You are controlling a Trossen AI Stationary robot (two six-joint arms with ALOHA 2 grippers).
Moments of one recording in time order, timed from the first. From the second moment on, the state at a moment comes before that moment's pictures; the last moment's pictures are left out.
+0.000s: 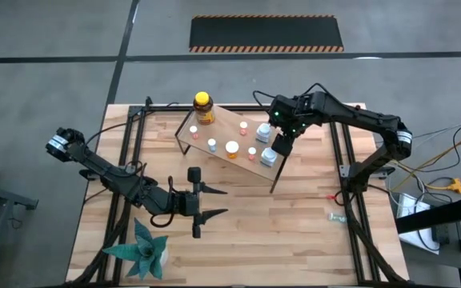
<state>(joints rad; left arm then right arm) -0.52 1.33 1.01 0.23 -0.59 0.25 -0.34 1.56 1.56 -1.29 0.05 0.11</state>
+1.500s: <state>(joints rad) -0.55 1.37 1.01 0.30 -0.59 0.19 0.77 1.27 1.01 -1.38 -0.08 1.34</state>
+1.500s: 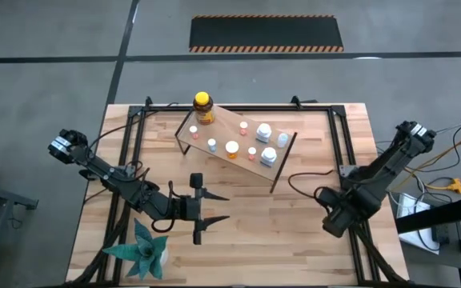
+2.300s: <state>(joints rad) -0.55 1.37 1.01 0.30 -0.59 0.19 0.77 1.50 0.79 -1.09 -0.14 1.16</state>
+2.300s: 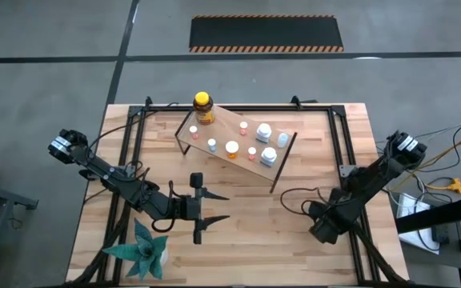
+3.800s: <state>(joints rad) -0.55 1.37 1.01 0.31 -0.59 0.19 0.77 1.51 0.98 -0.93 0.12 1.02</state>
